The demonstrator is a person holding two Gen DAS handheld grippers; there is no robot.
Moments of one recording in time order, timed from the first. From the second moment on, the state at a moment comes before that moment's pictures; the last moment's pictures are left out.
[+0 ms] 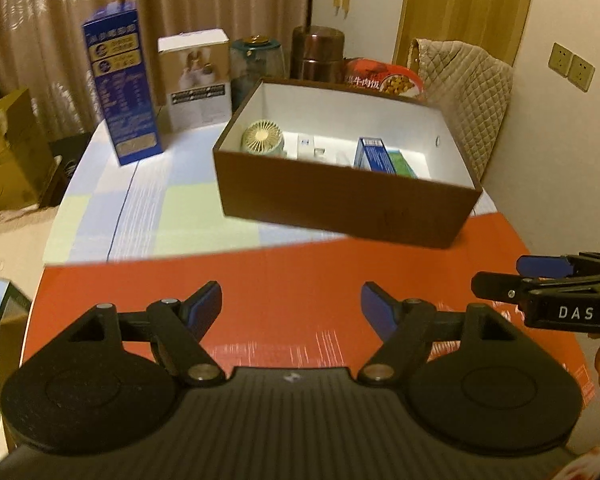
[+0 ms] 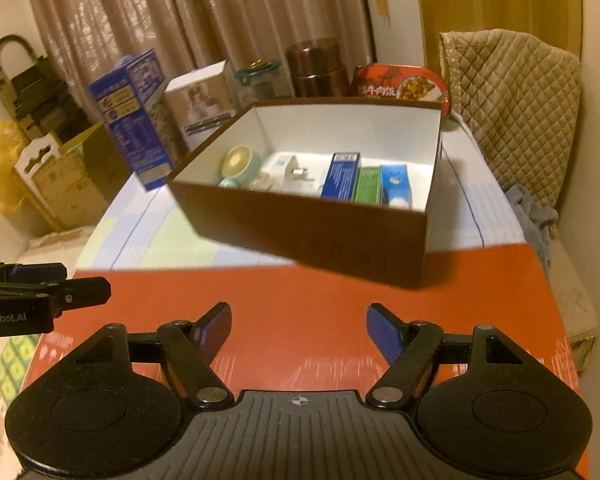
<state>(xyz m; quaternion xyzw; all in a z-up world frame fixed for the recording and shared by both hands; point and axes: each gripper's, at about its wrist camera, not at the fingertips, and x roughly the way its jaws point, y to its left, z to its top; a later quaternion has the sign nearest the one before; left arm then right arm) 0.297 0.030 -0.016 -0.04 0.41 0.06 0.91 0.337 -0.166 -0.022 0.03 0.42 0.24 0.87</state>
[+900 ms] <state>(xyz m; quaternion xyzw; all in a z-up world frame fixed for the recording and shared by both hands) 0.158 0.030 -0.009 -0.03 0.41 0.02 0.91 0.184 -0.140 -0.002 0.03 0.43 0.22 0.88</state>
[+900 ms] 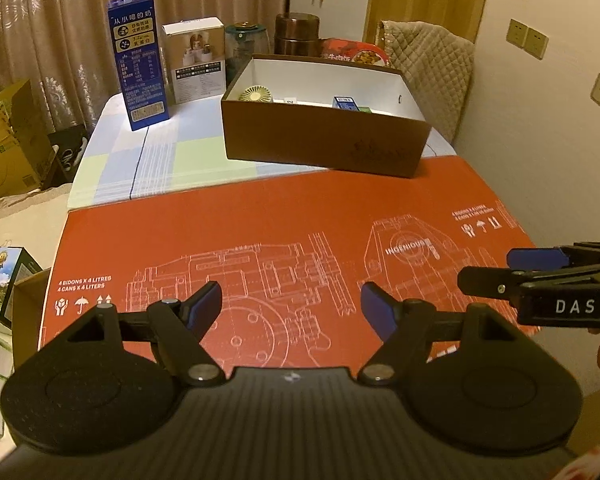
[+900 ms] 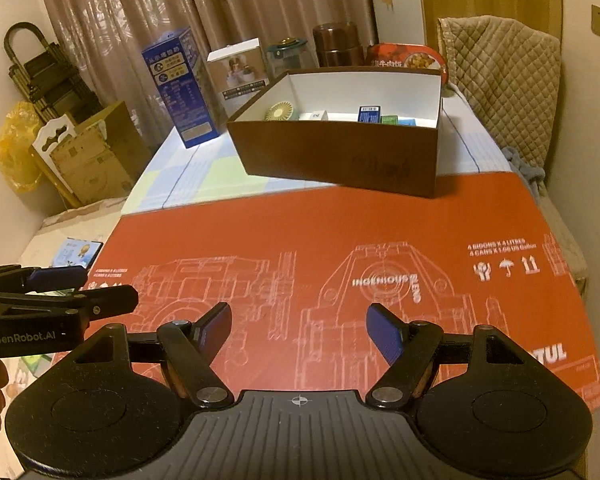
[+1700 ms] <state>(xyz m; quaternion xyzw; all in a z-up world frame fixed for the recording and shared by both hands) 0.127 0.040 -0.003 -0.03 0.40 0.00 0.92 0.147 -0.124 0.003 0.03 0.42 0.20 0.88</state>
